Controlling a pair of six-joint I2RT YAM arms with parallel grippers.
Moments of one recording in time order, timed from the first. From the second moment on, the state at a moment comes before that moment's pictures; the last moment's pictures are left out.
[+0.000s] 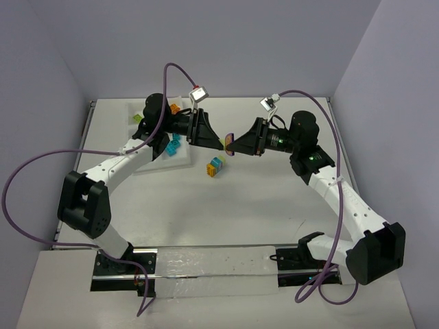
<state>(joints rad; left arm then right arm) -0.49 1.62 1.25 0.48 1.30 -1.05 0.35 1.15 0.99 0.10 -0.91 0.82</state>
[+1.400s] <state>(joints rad) 0.04 2.02 1.88 -0.65 0.12 -0.65 0.25 1.09 0.95 -0.33 -0.67 0.59</state>
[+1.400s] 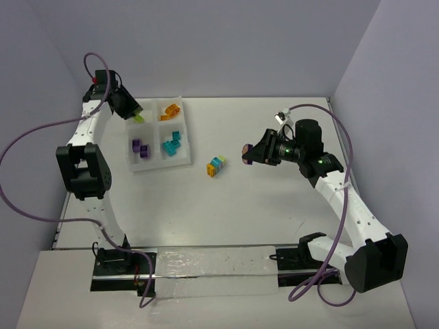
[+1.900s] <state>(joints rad) 0.04 2.23 2.11 -0.71 0.02 -0.63 0.42 1.23 1.01 -0.31 -0.63 0.60</state>
